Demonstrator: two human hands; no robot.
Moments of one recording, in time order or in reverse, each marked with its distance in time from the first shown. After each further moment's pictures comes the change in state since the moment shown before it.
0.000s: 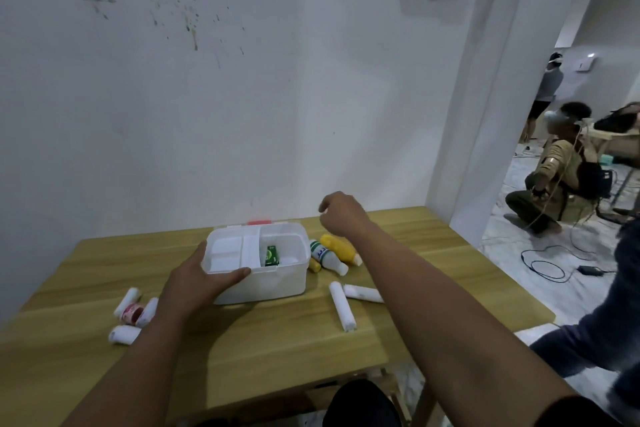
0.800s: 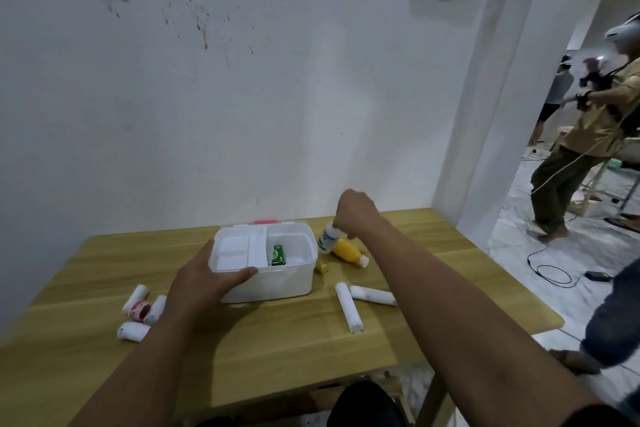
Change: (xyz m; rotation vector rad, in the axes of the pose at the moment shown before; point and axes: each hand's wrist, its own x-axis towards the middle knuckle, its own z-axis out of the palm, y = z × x) left_hand -0.001 -0.005 0.000 -0.076 -0.004 0.060; right_hand 0.004 -0.001 -0.009 -0.151 -0.012 0.057
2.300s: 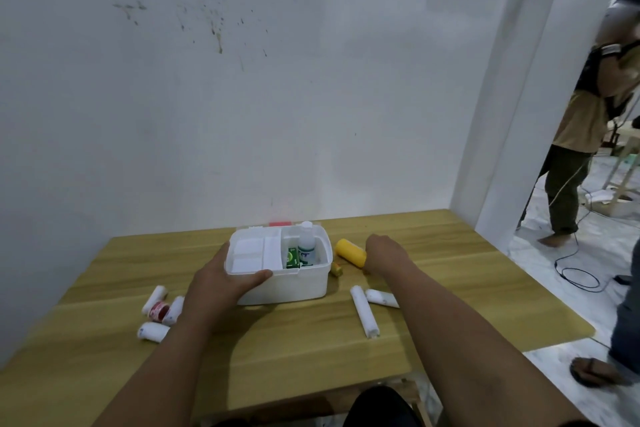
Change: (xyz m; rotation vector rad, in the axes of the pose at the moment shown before) left_hand -0.003 0.001 -0.001 0.003 0.029 -0.001; right_hand 0.000 0.063 0.073 -0.219 -0.132 0.059
